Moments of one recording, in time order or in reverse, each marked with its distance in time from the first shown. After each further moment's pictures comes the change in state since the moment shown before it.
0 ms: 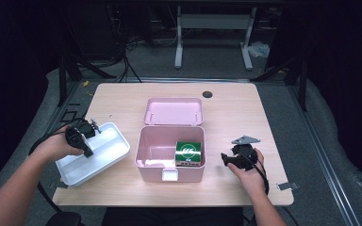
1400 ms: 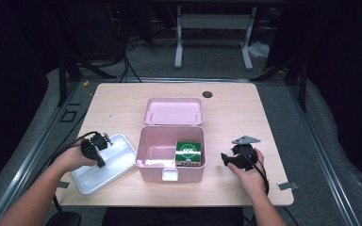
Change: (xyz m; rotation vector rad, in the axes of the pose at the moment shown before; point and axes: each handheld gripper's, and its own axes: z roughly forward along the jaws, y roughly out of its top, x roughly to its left) left arm -0.005 0.011 0.079 0.001 -0.052 0.024; right arm 0.000 0.000 0.000 -0.001 -0.001 0.001
